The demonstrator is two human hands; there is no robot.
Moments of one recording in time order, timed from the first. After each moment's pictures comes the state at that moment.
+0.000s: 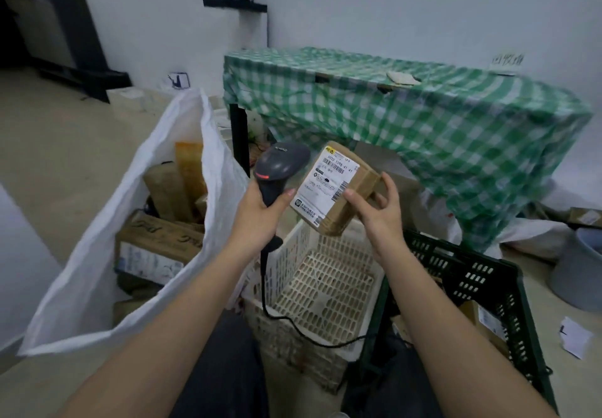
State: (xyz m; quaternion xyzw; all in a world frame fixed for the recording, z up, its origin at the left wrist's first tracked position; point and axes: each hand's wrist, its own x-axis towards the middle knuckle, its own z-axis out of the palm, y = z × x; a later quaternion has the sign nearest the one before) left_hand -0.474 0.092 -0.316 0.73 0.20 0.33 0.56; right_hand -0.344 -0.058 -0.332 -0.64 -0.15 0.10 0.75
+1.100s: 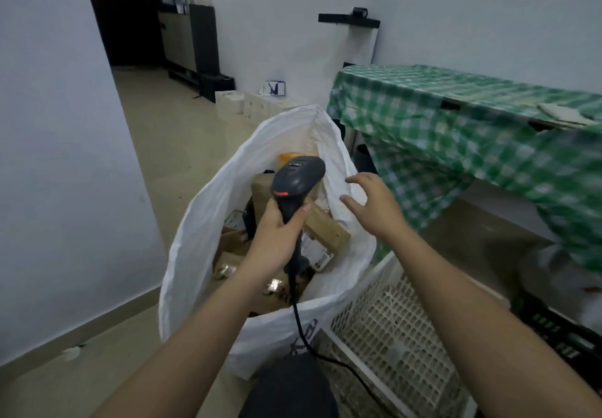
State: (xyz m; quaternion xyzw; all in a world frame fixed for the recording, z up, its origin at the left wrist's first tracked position) left_hand -0.556 0.215 -0.310 0.65 0.29 0.37 0.59; right_hand -0.352 0.170 -0.318 -0.79 -0.51 -0.03 0.34
